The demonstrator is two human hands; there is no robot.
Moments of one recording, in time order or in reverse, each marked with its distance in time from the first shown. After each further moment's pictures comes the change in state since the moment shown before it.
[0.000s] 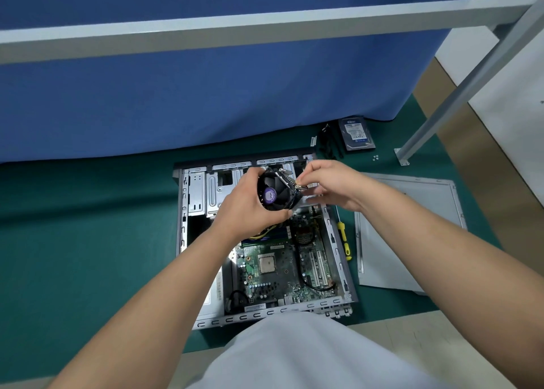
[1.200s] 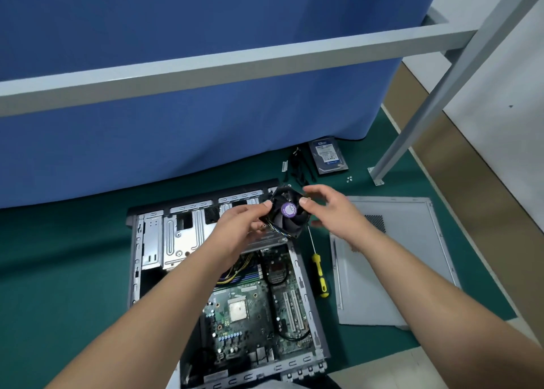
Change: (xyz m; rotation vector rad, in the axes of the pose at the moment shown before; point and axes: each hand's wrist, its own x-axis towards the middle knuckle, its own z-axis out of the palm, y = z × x) left_hand 0.085 0.024 0.061 -0.885 -0.179 -0.469; right_hand 0.007 0.041 -0.082 -0.068 0.236 -0.179
